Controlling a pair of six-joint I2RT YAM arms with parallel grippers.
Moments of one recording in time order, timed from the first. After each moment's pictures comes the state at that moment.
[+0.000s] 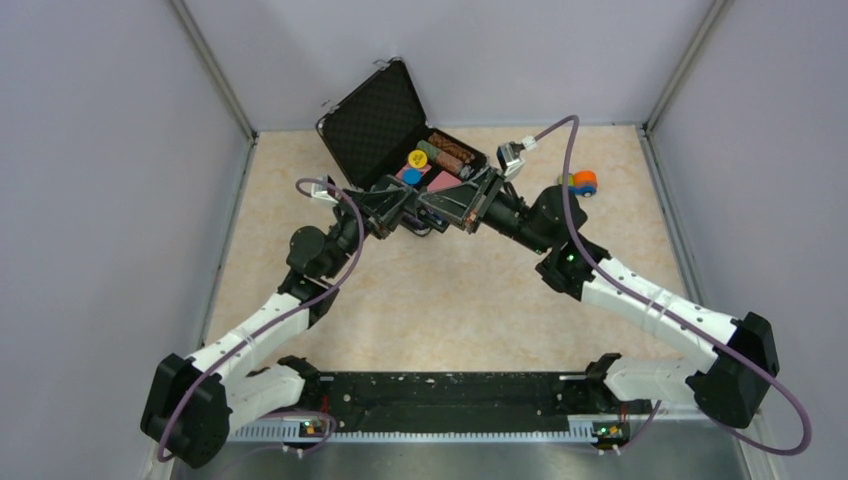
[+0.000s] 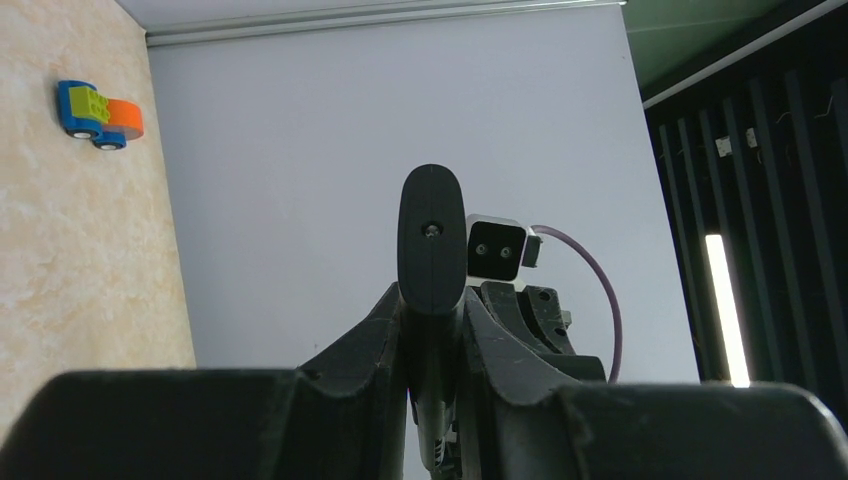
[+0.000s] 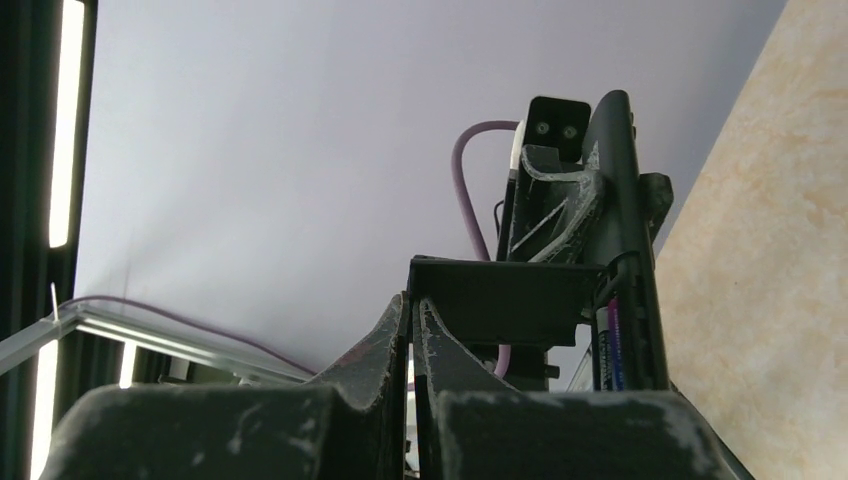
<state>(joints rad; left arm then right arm) -0.49 1.03 0.55 0.76 0.18 -1.63 0.81 1.18 0.97 0.43 -0.25 1.35</state>
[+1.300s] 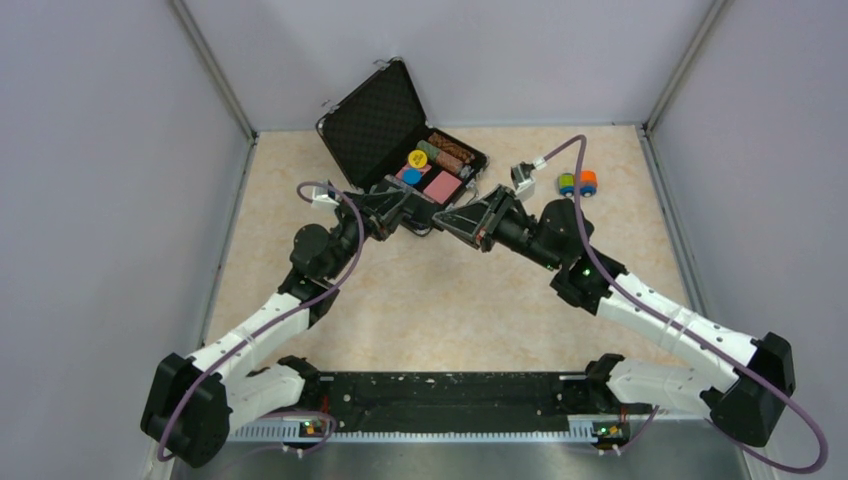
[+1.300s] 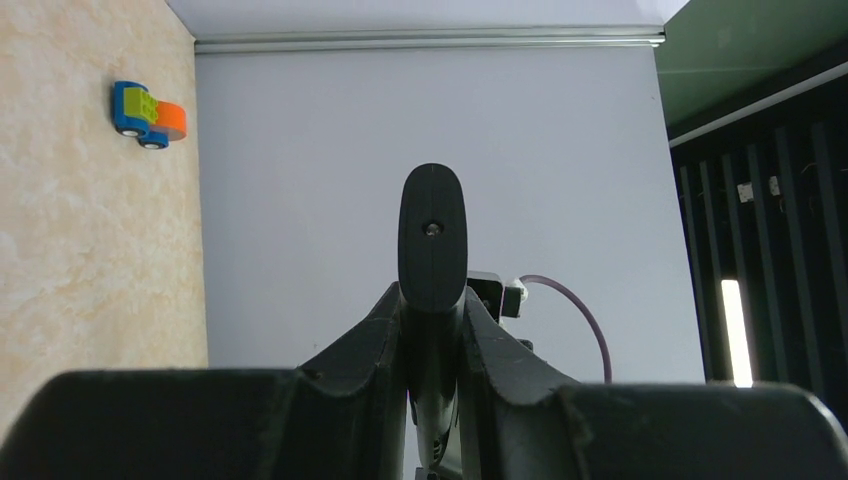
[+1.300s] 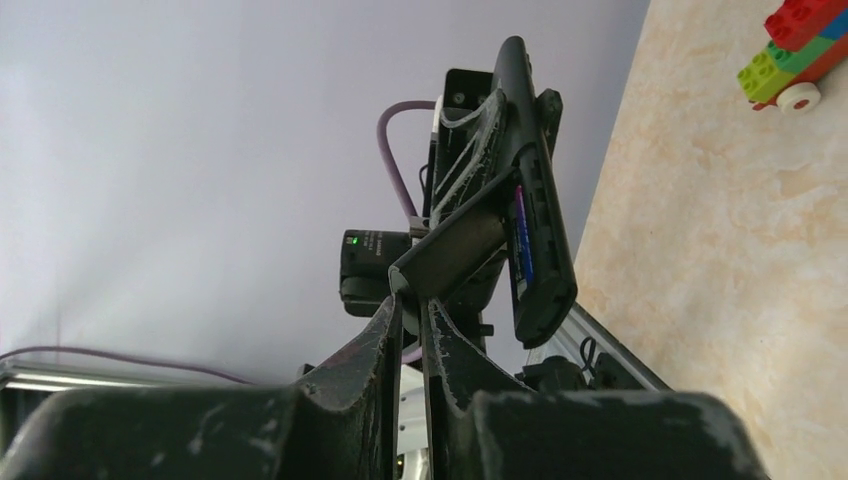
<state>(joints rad) -0.50 1.03 0.55 0.69 0.14 -1.65 0.82 1.06 0.88 0.24 -0.17 1.33</state>
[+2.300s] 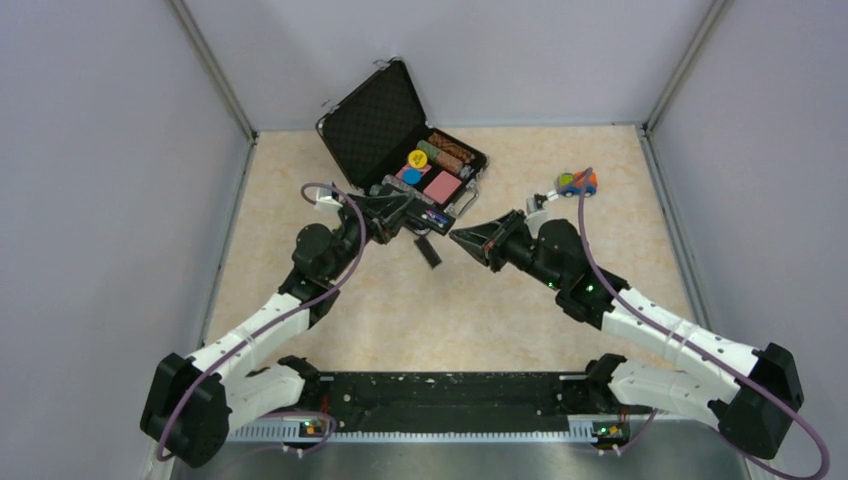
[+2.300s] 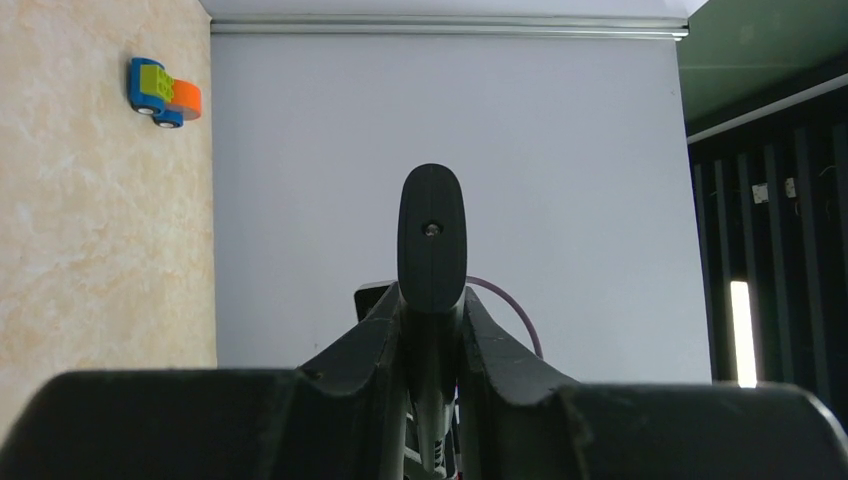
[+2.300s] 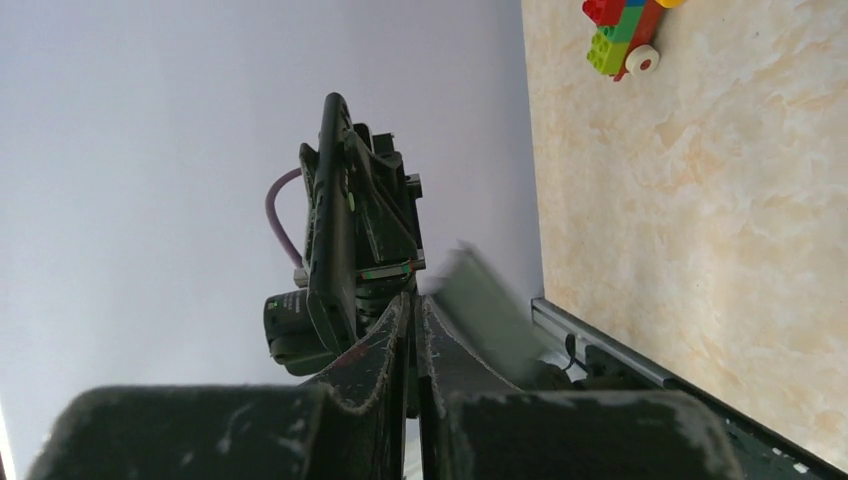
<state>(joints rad) -0.50 1.03 0.55 0.64 0.15 -1.66 0.80 0.98 0.72 0.12 -0.03 1.52</state>
